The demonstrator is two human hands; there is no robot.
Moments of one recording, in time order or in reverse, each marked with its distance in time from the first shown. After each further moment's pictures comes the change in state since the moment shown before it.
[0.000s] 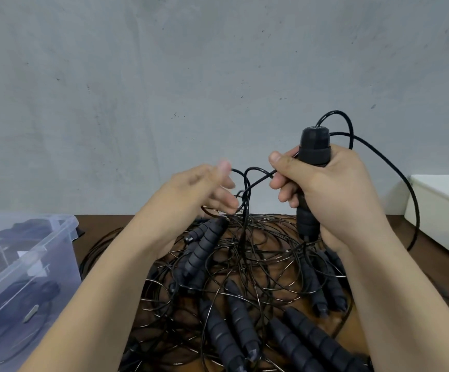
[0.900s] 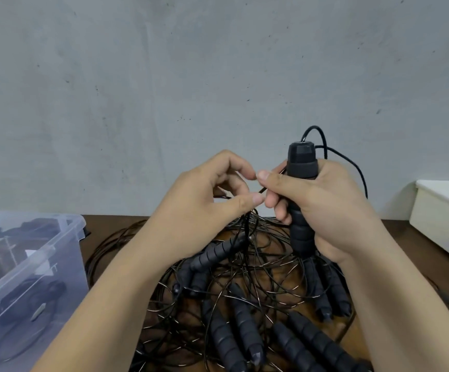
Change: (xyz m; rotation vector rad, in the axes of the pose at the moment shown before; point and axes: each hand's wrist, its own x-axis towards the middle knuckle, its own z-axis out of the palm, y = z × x) left_hand -0.020 0.019 0.008 0.322 0.022 0.387; right_hand -0.007 0.000 0.008 0.060 -0.218 0.065
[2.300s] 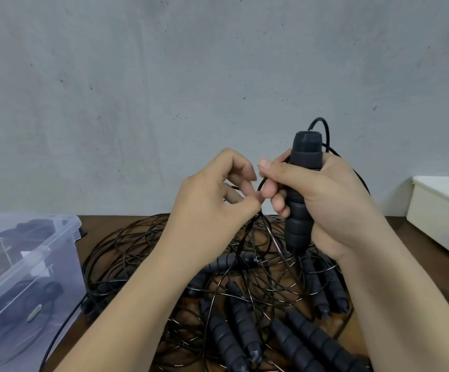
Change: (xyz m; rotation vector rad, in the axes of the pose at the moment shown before) left_hand -0.001 0.004 0.028 -0.098 0.137 -0.080; right_hand -0.006 -0.011 0.001 0.139 -0.009 0.016
